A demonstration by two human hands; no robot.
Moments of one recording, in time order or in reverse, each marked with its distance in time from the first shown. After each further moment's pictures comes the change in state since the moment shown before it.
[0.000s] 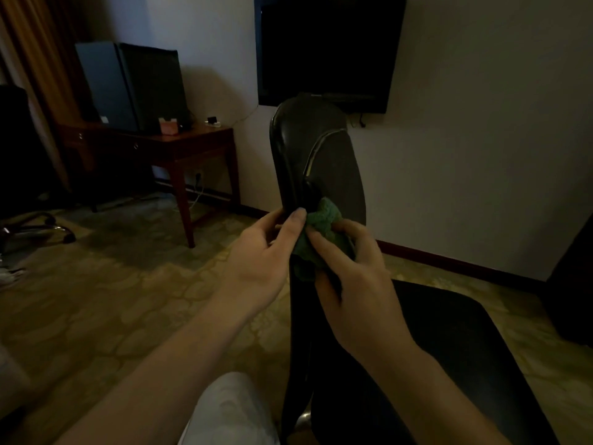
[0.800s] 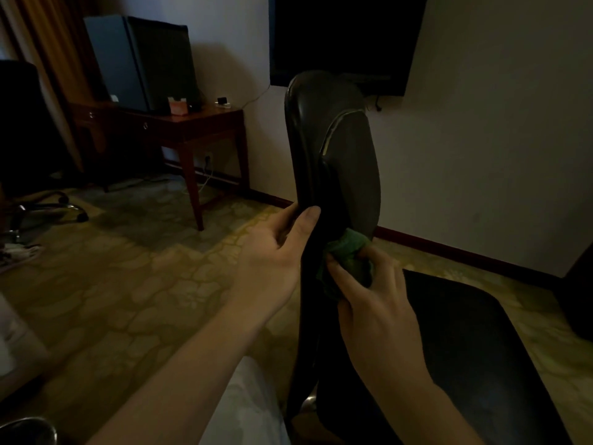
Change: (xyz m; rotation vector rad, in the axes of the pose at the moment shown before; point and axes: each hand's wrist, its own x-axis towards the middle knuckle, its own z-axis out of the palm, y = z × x) left_hand -0.009 -0.020 0.006 -0.044 0.063 0.002; right_hand -0.034 0.016 0.023 -0.279 -0.035 0.081
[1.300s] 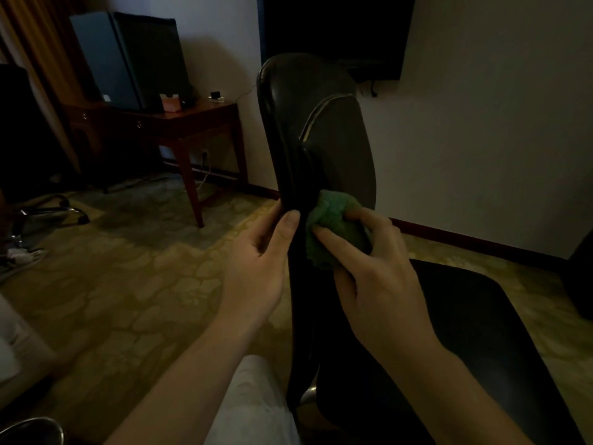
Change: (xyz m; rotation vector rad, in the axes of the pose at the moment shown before) left_hand -0.010 -0.016 0.011 -0.093 0.073 0.000; right_hand 0.019 0.011 -0.018 0.136 0.099 -0.119
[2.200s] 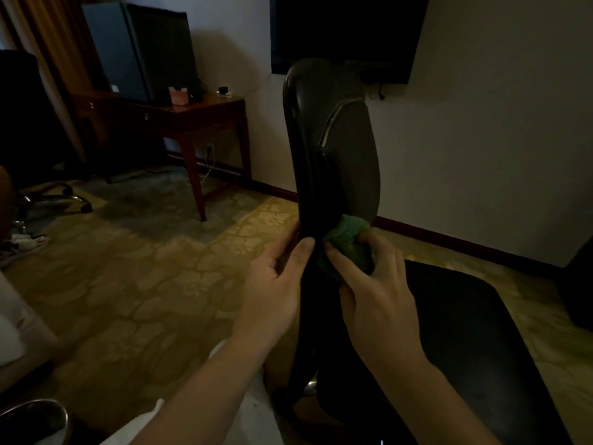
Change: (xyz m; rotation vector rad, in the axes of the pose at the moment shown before) left_hand -0.021 -0.018 -0.002 -0.066 -0.011 -0.046; right_hand -0.019 -0.006 0.017 -0.098 -0.055 0.066
